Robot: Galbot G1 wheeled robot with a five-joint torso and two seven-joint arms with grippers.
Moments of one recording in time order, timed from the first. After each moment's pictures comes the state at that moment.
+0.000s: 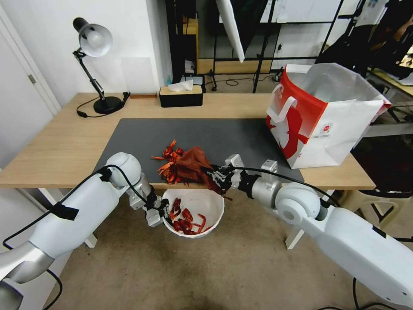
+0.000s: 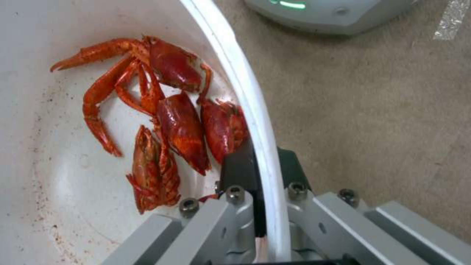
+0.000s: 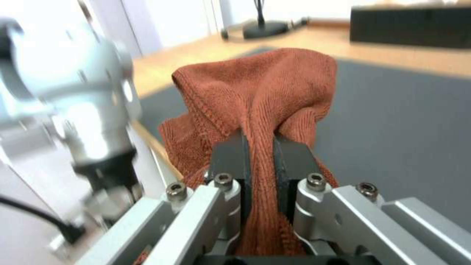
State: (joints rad) left arm 0.53 -0.90 0.16 -1.49 0.32 -0.72 1.53; right arm -0.72 0.77 -0.18 1.97 0.96 -0.28 -0.12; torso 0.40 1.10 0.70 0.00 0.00
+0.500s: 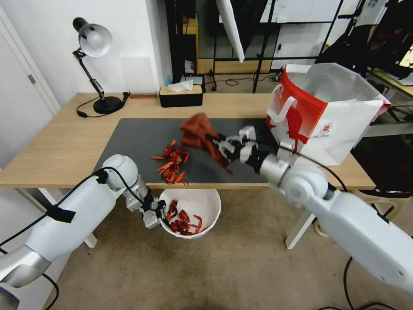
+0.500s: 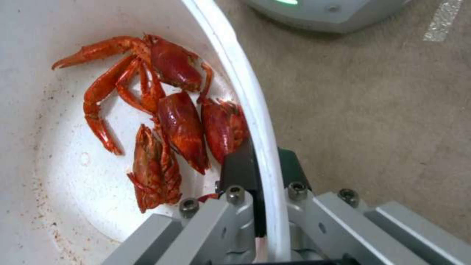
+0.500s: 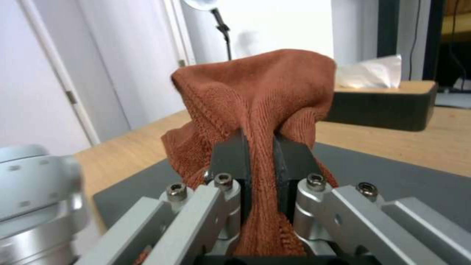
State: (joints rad) left arm 0.55 -0.87 0.13 -1.49 0.32 -0.72 1.53; right arm -0.54 0.86 -0.18 1.77 1.06 -0.17 -0.16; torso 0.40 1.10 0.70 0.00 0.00
